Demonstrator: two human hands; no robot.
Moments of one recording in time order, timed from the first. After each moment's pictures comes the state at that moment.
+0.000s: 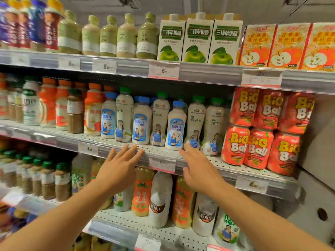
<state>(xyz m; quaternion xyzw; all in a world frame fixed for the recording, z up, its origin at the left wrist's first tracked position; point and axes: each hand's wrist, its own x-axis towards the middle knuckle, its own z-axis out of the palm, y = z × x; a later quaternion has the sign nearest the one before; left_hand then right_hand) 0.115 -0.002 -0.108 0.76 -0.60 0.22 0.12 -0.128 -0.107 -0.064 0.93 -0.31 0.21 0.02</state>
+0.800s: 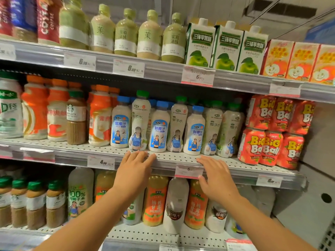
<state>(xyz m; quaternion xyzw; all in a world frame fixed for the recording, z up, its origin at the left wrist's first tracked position) 0.185 -0.013 -0.104 0.66 -0.67 0.26 0.22 -0.077 -0.096 -0.103 0.84 -0.46 0.25 0.13</state>
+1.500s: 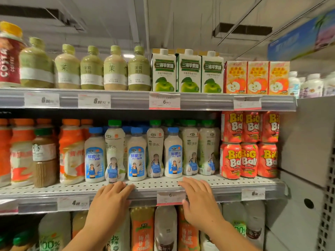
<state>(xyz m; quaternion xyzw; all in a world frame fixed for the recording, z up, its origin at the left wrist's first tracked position) 0.183 -0.013 -0.091 0.64 -0.68 0.28 0.24 -0.076 -0.101 -0.112 0.84 -0.46 0.27 0.11</state>
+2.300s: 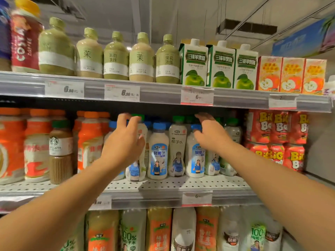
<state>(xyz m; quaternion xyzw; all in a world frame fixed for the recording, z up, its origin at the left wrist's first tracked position) 0.231 -0.047 0.034 0.61 -0.63 0.22 0.42 -0.013 -0.148 0.070 0.78 -0.51 0.35 0.09</state>
